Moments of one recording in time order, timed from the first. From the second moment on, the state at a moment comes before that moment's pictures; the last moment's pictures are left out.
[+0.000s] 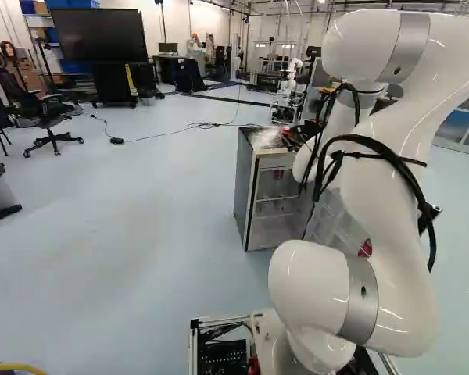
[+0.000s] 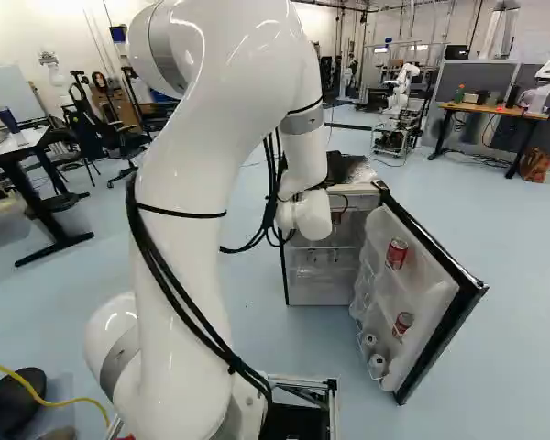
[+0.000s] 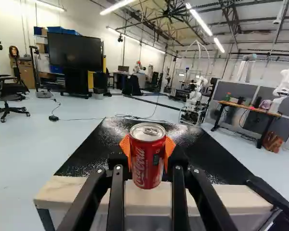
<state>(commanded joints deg) -27.6 -30.1 -46.3 -29.3 77.6 0.0</state>
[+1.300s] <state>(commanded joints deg) -26.3 -34.6 -52.4 -29.3 74.7 0.0</state>
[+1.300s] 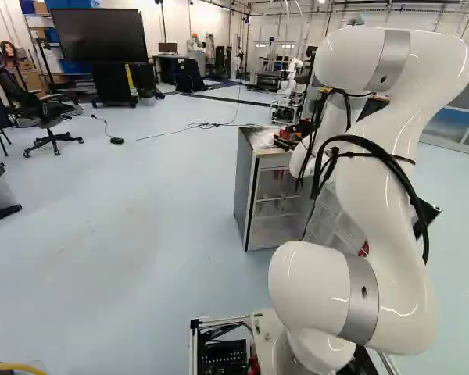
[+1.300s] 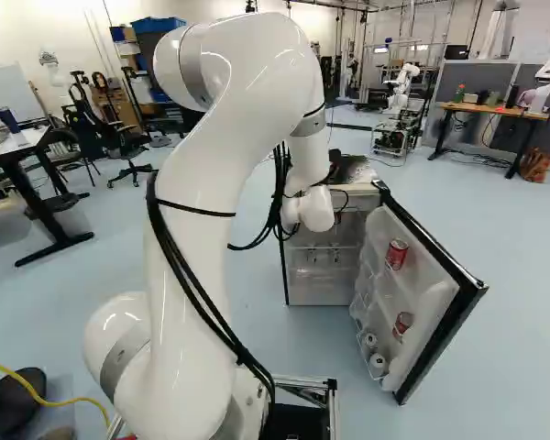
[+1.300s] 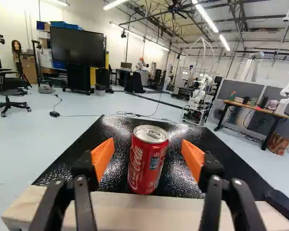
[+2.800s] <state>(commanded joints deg) -37.7 -19.2 -41.9 -26.0 58.7 0.0</state>
